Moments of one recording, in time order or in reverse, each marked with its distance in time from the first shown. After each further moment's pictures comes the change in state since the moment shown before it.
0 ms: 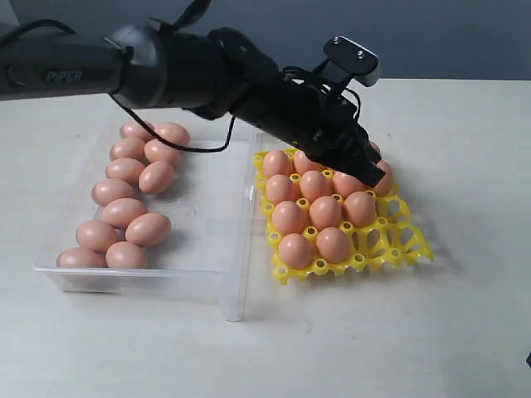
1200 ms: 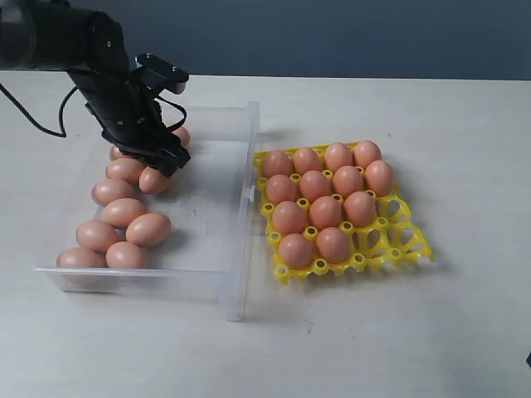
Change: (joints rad) left arm 0.394 -0.033 0.114 0.883 0.207 -0.715; right arm 0.000 0.000 0.000 0.000 0.000 0.000
